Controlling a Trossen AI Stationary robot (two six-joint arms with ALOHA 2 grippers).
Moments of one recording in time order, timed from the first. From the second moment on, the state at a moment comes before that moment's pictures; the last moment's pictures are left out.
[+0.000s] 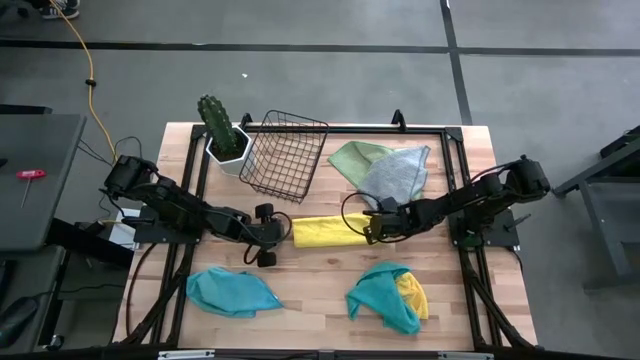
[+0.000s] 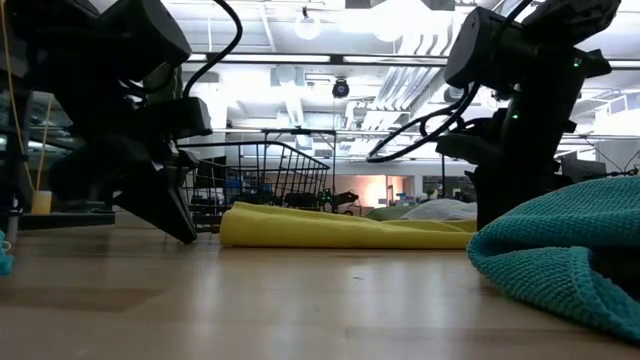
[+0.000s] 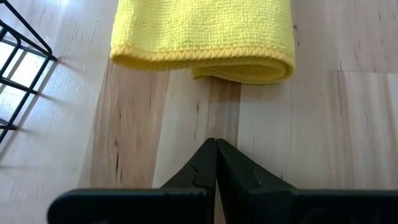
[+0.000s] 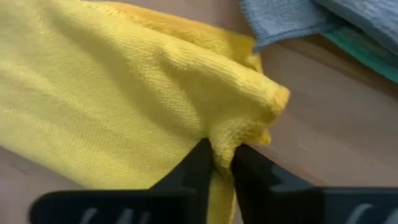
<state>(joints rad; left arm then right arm) -0.14 1.56 0.52 0.00 -0.30 -0.25 0.17 1.55 0.67 -0.38 0.22 1.28</state>
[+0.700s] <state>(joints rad) -0.14 1.56 0.52 0.00 -0.31 -0.25 0.20 1.38 0.67 -0.87 0.20 1.31</state>
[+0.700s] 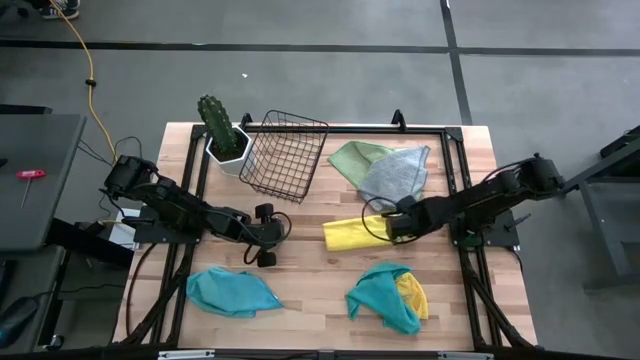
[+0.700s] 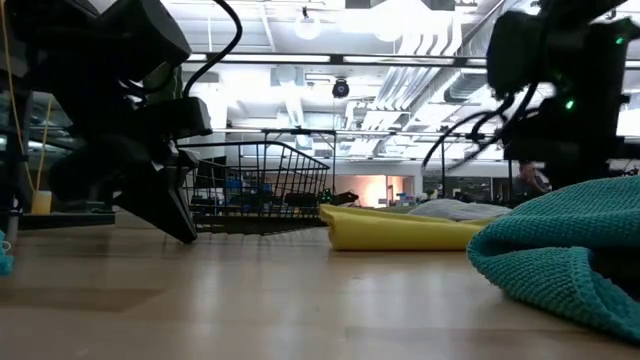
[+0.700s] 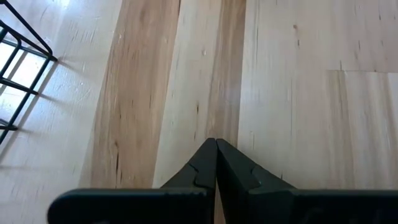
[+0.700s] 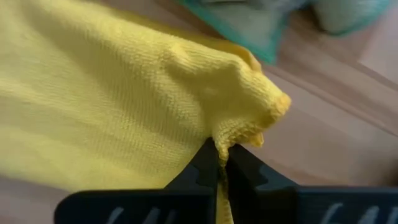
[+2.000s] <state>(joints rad) -0.15 1.88 0.88 0.01 -0.31 -0.09 0.24 1.38 0.90 -0.65 0.31 1.24</state>
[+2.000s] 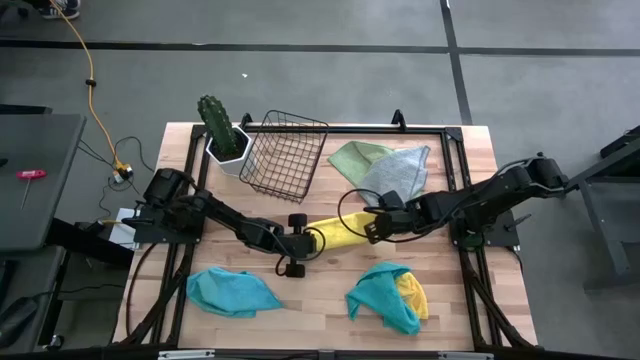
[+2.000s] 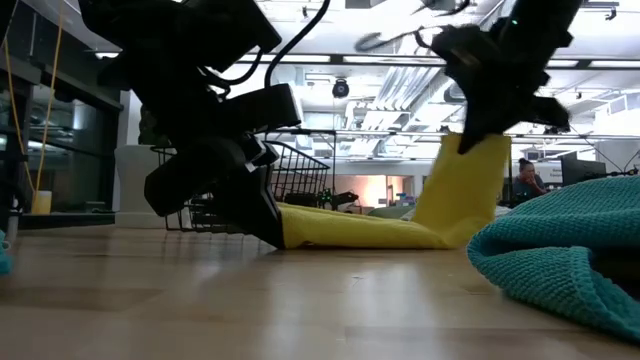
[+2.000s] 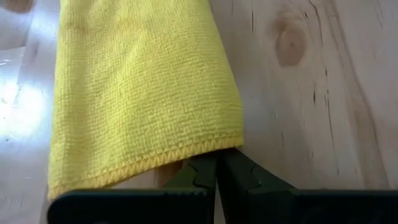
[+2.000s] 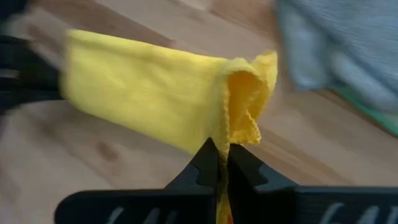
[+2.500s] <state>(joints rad) -0.15 1.88 0.88 0.00 -0.32 -0.09 0.25 1.53 0.90 -0.17 0.33 1.12</state>
